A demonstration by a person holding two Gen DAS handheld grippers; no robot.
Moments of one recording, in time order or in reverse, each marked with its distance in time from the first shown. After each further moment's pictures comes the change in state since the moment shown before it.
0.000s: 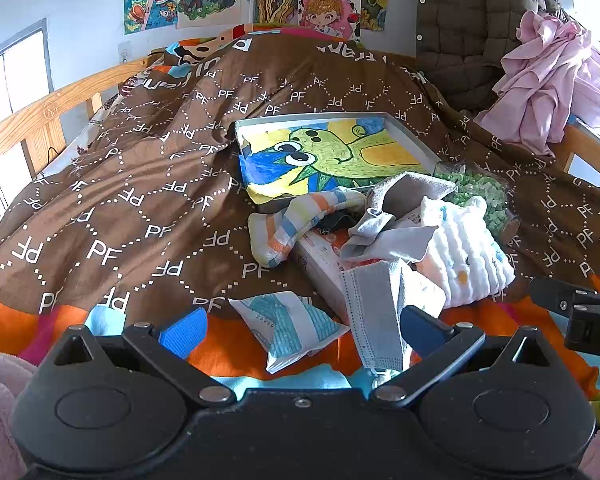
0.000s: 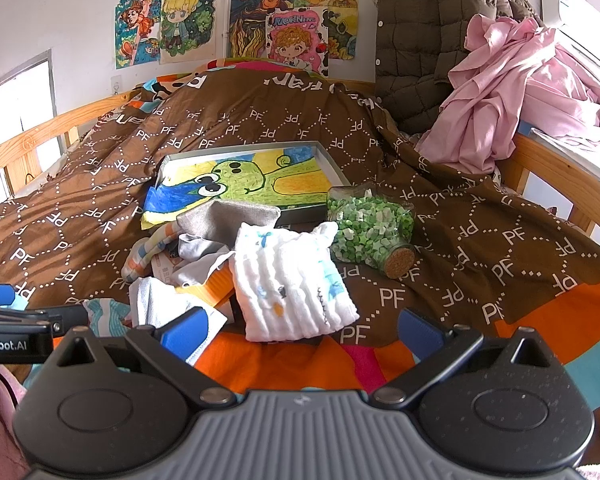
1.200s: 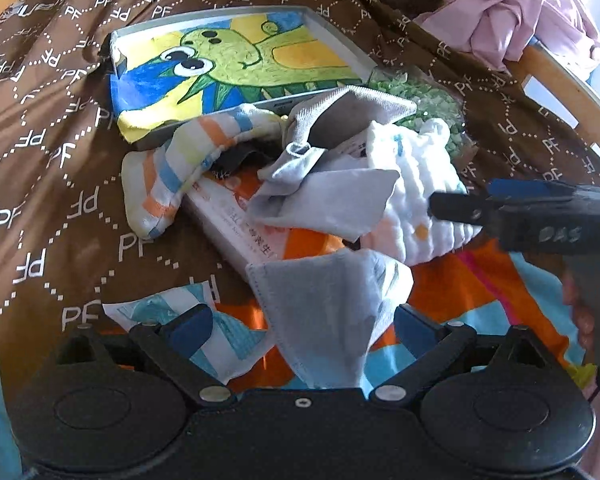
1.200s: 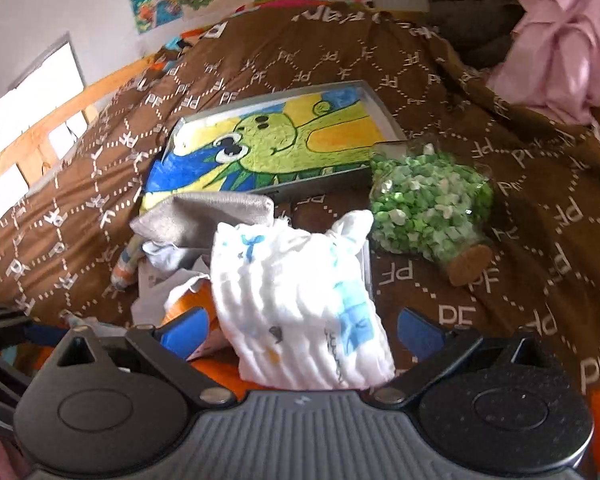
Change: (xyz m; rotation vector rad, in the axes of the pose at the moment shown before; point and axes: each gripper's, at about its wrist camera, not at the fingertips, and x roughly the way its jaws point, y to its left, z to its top) left arm 0.111 -0.012 0.026 0.089 0.330 -0.286; right arm 0.140 -0.035 0.038 -0.001 0.205 0.237
